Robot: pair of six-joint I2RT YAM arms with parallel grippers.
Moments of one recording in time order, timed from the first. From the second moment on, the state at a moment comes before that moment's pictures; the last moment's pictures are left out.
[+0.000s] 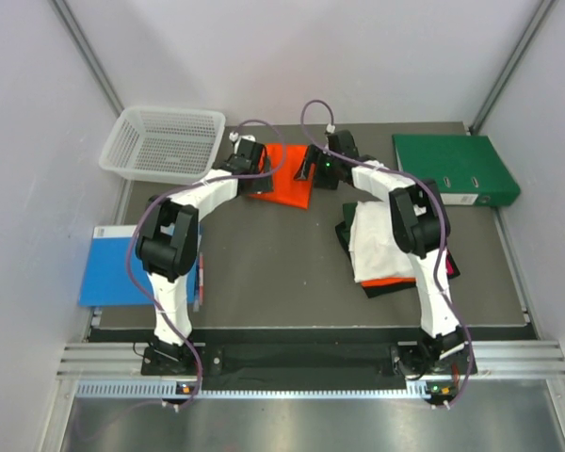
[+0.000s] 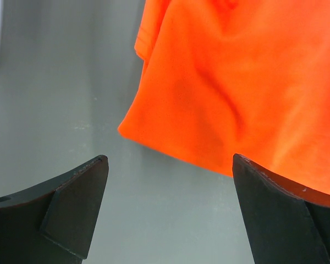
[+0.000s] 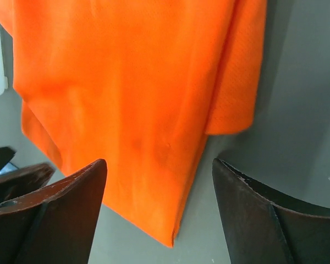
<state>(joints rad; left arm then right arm) -0.38 2.03 1.52 -0.37 -0.30 -0.39 0.41 2.31 1.78 -0.20 -0.28 0.61</state>
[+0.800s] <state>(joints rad) -0.37 1.54 1.44 -0.37 -0.31 -0.37 0.50 2.33 1.87 -0.43 -0.03 0.50</state>
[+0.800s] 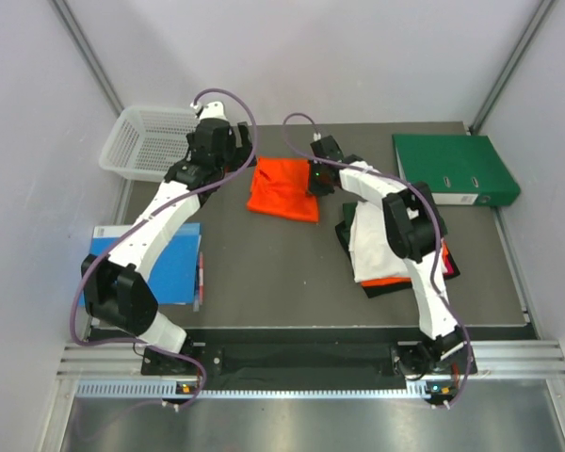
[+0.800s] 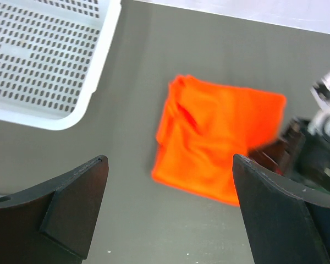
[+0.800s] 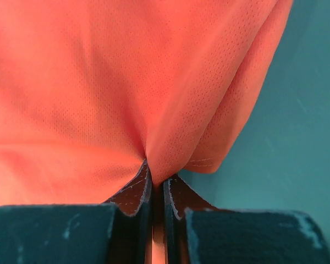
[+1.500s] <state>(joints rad) -0.35 1.52 1.35 -0.40 -0.32 -0.37 0.50 1.86 1.71 -0.68 0.06 0.28</state>
